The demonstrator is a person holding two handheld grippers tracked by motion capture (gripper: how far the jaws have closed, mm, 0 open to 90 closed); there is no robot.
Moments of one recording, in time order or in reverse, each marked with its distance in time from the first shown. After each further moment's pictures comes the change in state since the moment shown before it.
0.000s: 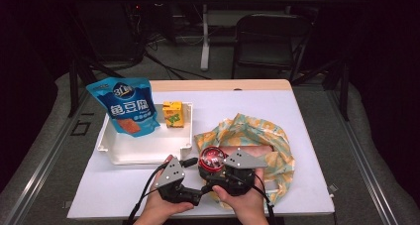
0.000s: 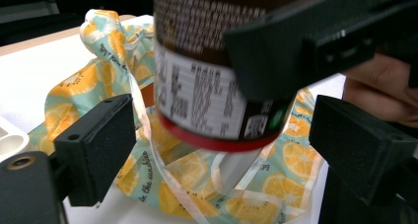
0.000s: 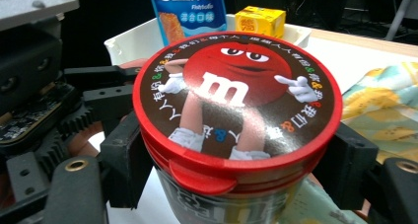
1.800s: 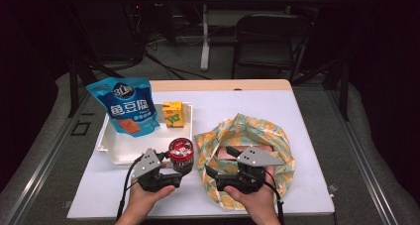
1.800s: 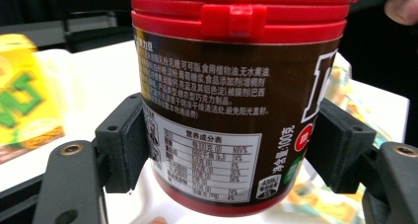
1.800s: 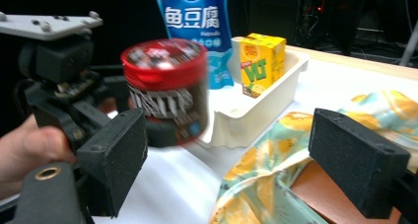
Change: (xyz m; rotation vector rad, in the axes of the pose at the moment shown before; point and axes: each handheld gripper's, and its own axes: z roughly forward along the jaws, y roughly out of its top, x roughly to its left) left arm 0.048 -0.011 -0.037 -0.087 0.173 -0.065; right arm -0.019 0.007 -0.020 -0.083 0.064 0.005
